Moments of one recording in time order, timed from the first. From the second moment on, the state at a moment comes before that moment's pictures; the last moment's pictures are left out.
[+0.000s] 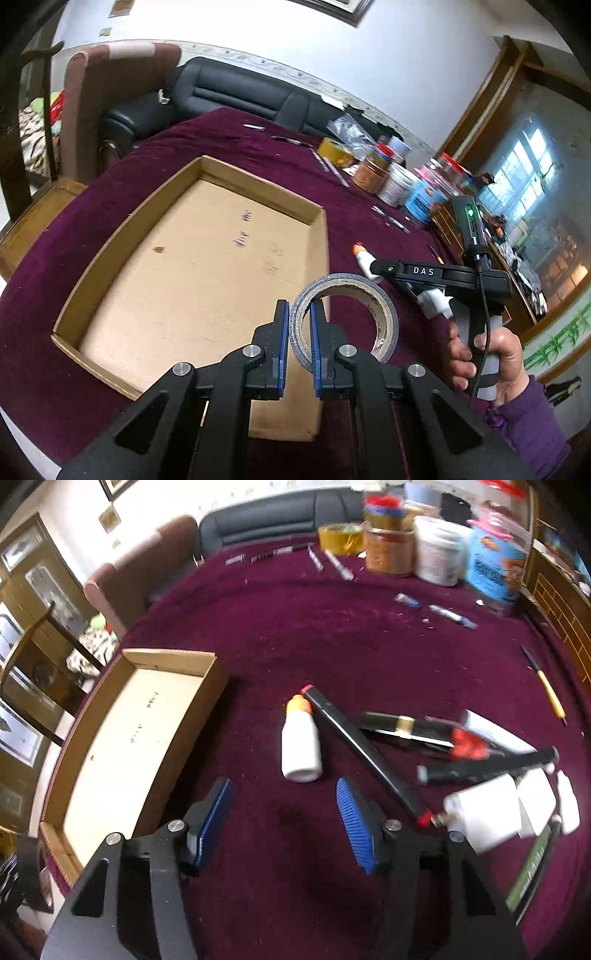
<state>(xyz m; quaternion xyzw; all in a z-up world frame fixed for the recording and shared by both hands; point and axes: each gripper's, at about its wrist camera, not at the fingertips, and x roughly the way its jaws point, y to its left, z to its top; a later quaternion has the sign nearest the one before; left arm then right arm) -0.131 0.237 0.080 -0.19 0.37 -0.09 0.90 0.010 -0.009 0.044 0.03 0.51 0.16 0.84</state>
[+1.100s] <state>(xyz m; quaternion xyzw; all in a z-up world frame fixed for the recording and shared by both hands) 0.056 0.284 0.008 -0.26 0.50 -0.04 0.82 0.053 0.083 0.054 0.11 0.54 0.23 0.80</state>
